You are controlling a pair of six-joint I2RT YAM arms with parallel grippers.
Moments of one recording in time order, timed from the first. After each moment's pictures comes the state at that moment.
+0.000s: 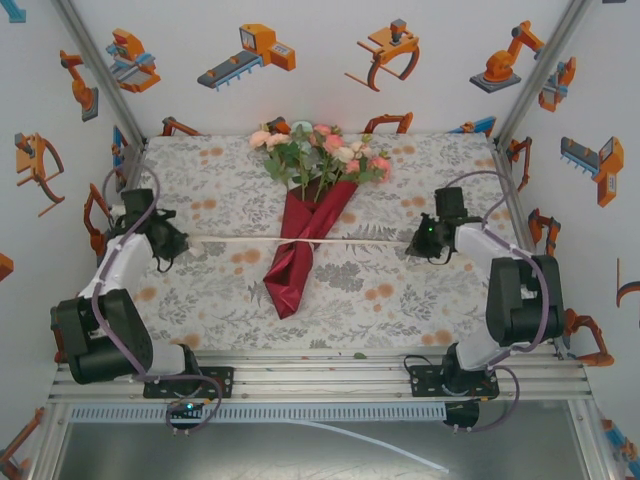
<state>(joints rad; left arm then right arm) 0.17 1.37 0.86 -0.49 -0.01 -0.71 0.06 1.57 0.88 -0.38 -0.21 0.51</state>
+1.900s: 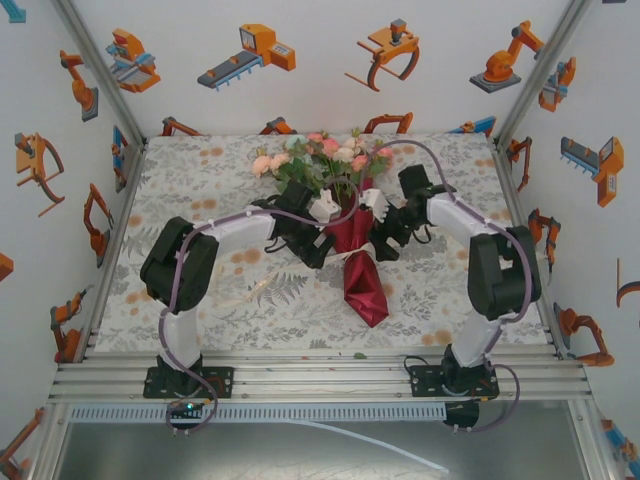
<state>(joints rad) -0.69 1.94 1.30 -0.42 0.29 0.21 0.29 1.79 1.23 -0.71 -0.54 -0.85</state>
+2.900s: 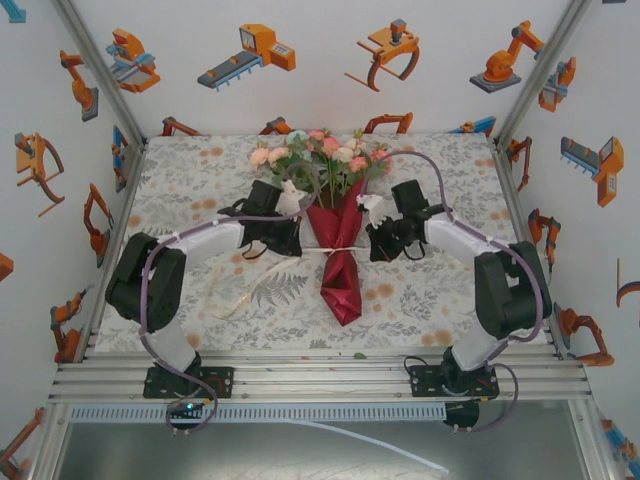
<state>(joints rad) -0.56 1.70 1.04 -0.26 0.35 -0.10 0.34 1.63 1.01 -0.49 -0.51 -0.37</state>
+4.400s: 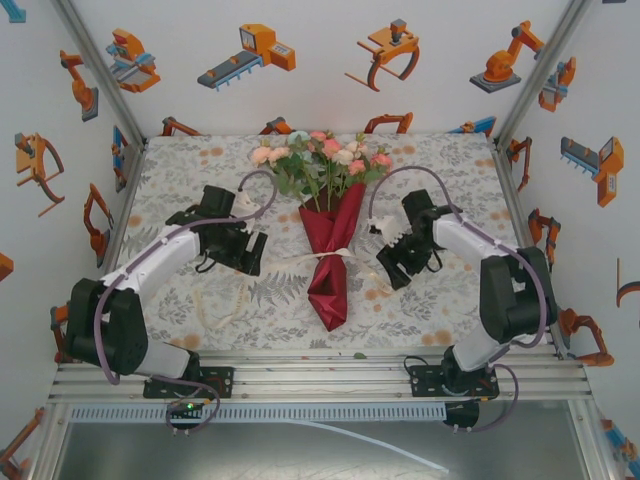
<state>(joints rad) -0.37 1.43 0.97 -0.69 0.21 0.13 0.30 1.61 1.01 -0.83 -0.34 -0.59</state>
